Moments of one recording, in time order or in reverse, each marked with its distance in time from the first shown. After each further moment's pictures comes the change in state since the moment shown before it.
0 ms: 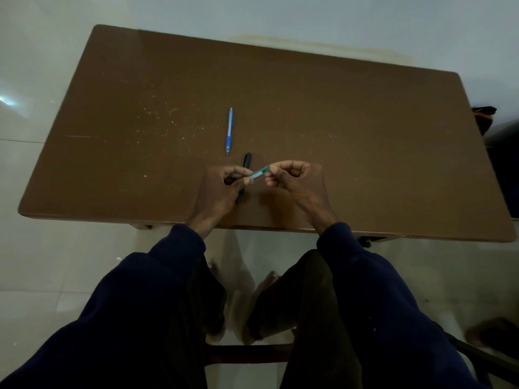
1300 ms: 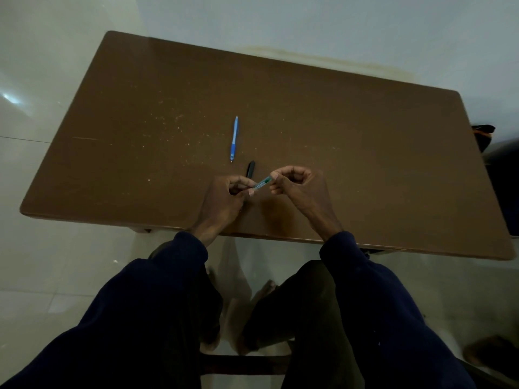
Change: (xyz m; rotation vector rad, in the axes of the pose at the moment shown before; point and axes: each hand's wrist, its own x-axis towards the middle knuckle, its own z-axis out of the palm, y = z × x) left_hand 0.003 -0.013 0.007 -0.035 -0.025 -0.037; right_hand 0.006 -0.007 0.001 -0.190 -0.024 -0.068
